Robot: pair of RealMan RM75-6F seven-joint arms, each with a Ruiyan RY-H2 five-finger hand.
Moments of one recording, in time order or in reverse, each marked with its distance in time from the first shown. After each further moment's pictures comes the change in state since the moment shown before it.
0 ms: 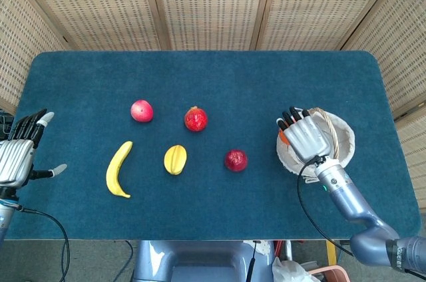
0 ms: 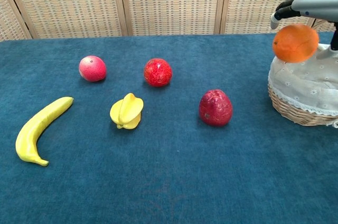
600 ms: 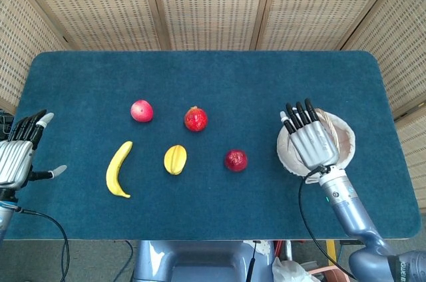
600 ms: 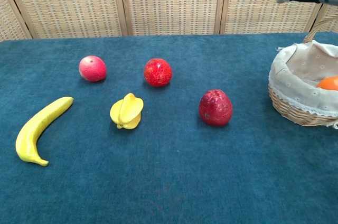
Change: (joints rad) left arm 0.011 0.007 0.004 -0.008 0.018 0.010 -0.014; right arm -0.028 0.037 -0.033 -0.180 0.041 0.205 -0.236
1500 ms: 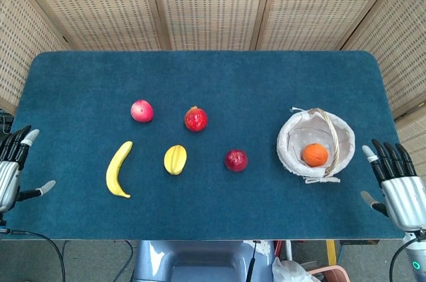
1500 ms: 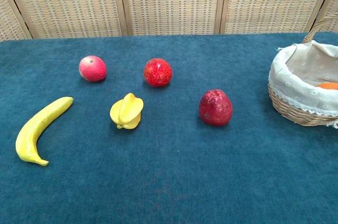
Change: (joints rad) left arm 0.122 -0.039 0.068 0.028 0.121 0.175 0.037; right arm -0.569 -0.011 -0.140 0.407 -0.544 0.463 1.056
